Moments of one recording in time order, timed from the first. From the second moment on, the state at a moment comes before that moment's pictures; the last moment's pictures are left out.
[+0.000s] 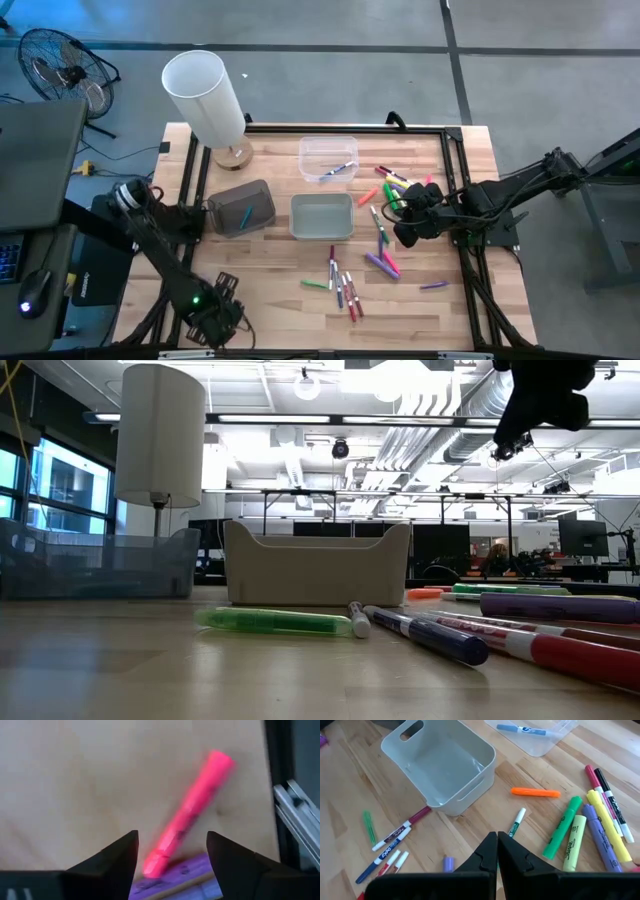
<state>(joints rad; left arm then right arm) -0.99 1.70 1.11 -0.87 0.08 -0.59 0.36 1.07 0.94 -0.91 0.50 1.01</state>
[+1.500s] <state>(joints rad) -0.28 1.90 1.76 -1.16 -0.33 -0.03 0.39 1.07 0.94 -0.91 0.39 0.83</state>
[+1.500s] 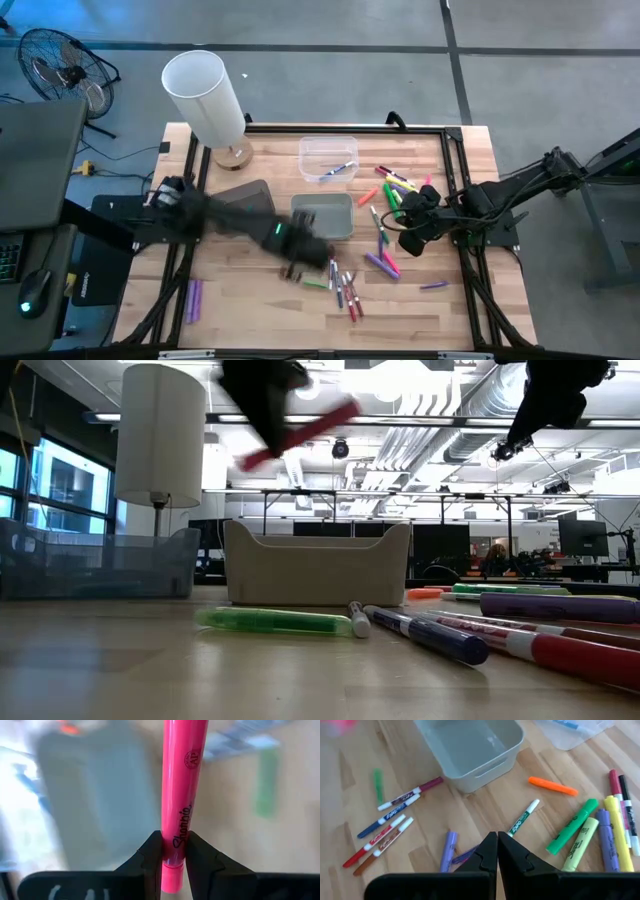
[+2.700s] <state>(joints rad) 0.07 1.58 1.48 -1.15 0.04 0.12 0.46 1.07 0.94 -0.77 0.53 0.94</state>
